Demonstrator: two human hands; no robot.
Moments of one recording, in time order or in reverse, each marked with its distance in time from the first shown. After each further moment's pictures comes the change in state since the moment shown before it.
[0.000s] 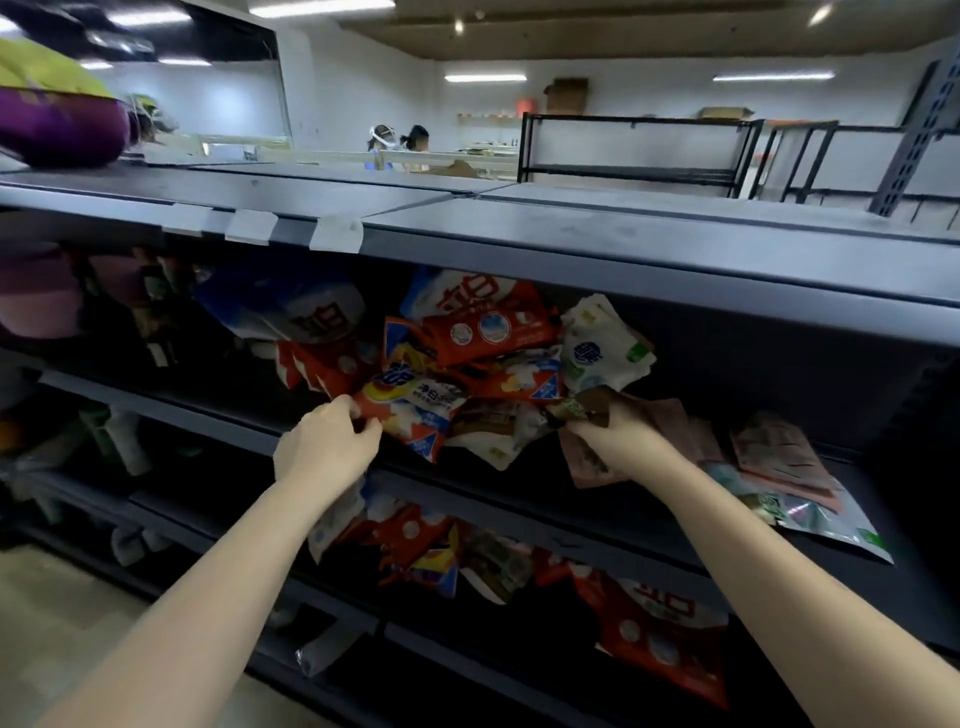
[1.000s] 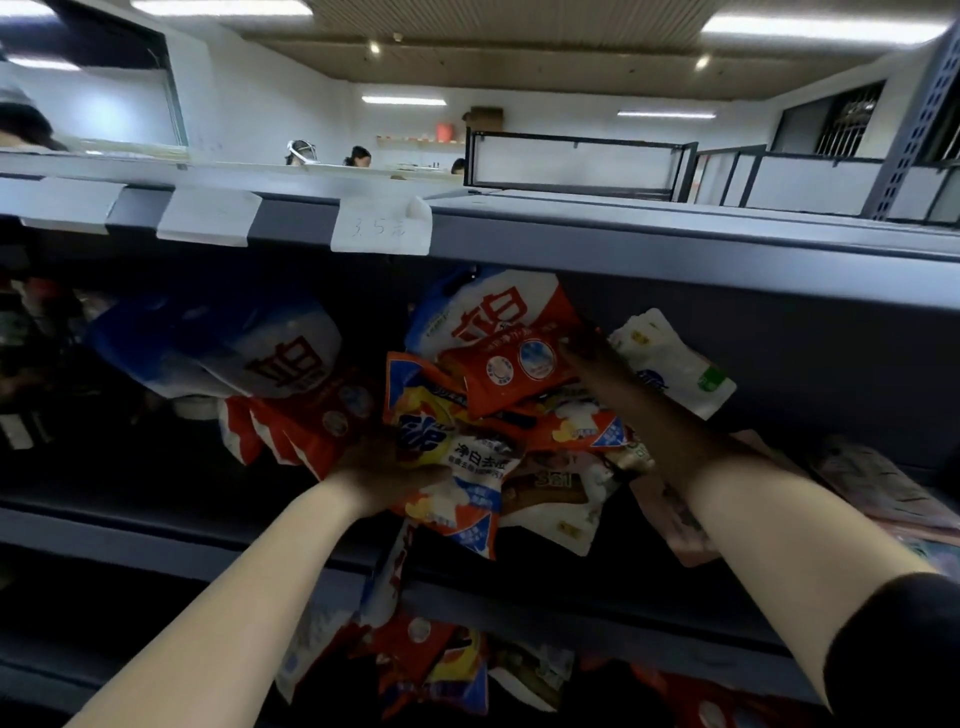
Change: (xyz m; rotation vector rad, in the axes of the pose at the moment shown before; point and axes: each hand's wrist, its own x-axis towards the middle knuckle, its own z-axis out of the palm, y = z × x) left_hand 0.188 -0.041 0.101 -0.332 -0.530 0.299; right_hand 0.211 -0.035 0.073 0.000 0.200 0.036
